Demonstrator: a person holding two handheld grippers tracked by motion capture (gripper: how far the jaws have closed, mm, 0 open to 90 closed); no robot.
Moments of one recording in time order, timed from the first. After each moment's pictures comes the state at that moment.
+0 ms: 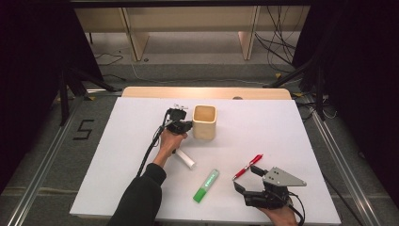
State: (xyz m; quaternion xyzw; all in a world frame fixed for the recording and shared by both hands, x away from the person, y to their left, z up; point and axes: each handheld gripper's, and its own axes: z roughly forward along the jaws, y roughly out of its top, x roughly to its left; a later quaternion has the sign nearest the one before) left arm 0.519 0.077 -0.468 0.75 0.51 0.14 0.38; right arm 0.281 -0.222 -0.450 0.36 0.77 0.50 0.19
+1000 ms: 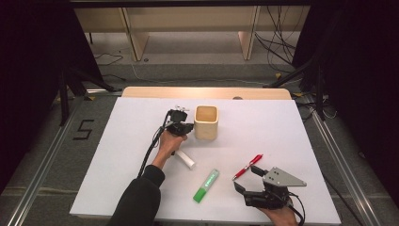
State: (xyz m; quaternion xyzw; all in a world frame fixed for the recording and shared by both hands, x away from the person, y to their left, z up) left arm 0.511 0.081 -0.464 0.77 0.50 0.14 0.37; right arm 0.281 -0.222 -0.450 0.36 0.77 0.50 0.19
